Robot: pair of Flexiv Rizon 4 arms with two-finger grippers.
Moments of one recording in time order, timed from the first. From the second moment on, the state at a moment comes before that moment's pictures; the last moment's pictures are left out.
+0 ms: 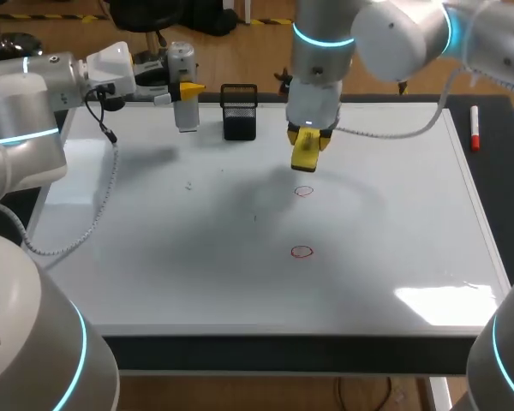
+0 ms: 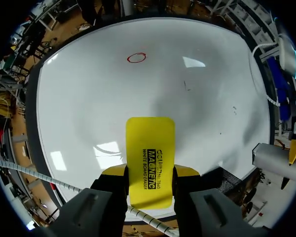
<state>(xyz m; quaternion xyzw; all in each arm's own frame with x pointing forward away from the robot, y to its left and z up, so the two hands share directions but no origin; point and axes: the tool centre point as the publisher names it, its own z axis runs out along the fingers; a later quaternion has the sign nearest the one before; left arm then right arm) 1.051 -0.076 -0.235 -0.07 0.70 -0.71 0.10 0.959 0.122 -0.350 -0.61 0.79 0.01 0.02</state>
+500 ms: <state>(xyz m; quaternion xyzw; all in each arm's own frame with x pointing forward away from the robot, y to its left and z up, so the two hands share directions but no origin) 1.051 -0.076 -0.235 -0.07 0.70 -0.71 0.10 0.924 0.146 -0.377 -0.63 0.77 0.02 0.02</state>
